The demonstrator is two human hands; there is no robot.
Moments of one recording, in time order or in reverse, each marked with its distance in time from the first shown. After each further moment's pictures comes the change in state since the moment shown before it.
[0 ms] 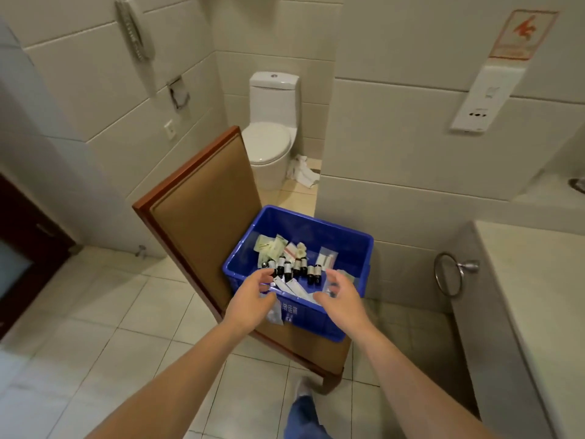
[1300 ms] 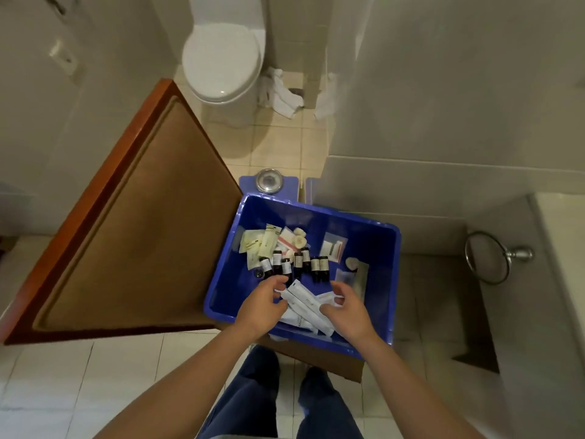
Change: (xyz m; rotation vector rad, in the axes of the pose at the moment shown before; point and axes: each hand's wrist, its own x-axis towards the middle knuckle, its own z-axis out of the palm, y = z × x) left_hand 0.231 -0.054 0.020 0.116 -0.431 -0.199; right_hand 0.198 0.039 0.058 0.008 -0.051 0.468
